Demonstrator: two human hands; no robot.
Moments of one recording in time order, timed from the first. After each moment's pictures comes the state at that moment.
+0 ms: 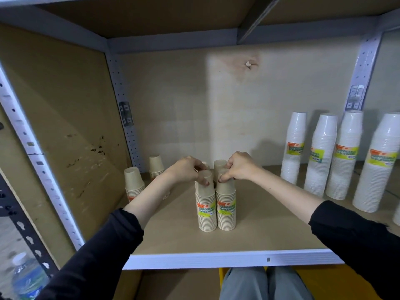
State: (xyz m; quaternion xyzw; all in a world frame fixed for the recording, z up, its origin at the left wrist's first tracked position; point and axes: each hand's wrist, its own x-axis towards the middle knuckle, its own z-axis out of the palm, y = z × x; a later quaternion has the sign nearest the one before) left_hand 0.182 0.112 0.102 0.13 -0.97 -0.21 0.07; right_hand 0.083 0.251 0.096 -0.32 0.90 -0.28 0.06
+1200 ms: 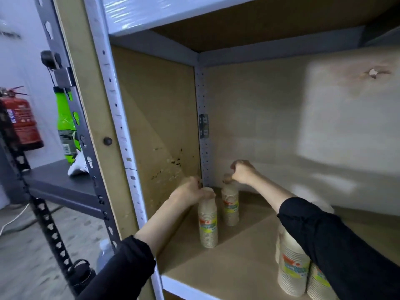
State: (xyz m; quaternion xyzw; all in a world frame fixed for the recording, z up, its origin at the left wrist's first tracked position) left_hand 0.253 -0.034 0.094 0.40 -0.86 -0.27 0.15; right_hand 0.088 0.026 0.109 -0.45 0.85 -0.25 0.07
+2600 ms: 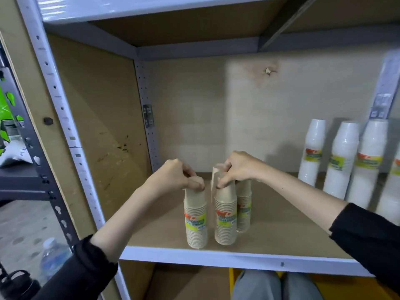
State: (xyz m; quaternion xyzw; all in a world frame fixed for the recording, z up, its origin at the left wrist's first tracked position) left_hand 0.270 0.103 0.115 0.19 -0.94 -0.24 0.16; right_hand 0.146 0.243 0.133 -0.42 0.87 -0.22 0.09
